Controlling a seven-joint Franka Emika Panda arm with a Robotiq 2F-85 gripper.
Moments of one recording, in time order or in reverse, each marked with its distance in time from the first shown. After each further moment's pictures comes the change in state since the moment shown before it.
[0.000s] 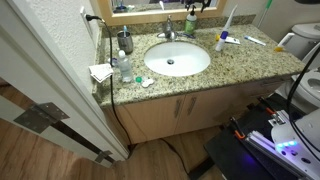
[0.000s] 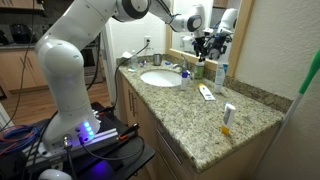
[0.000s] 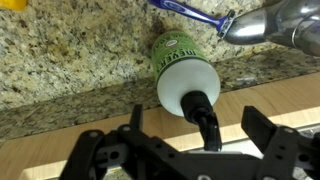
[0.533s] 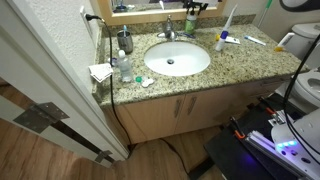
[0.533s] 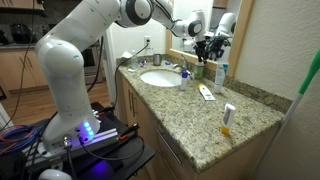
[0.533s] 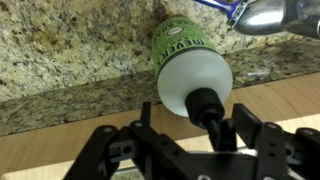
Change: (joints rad) arm 0.000 0.080 -0.008 0.068 -0.015 0.046 0.002
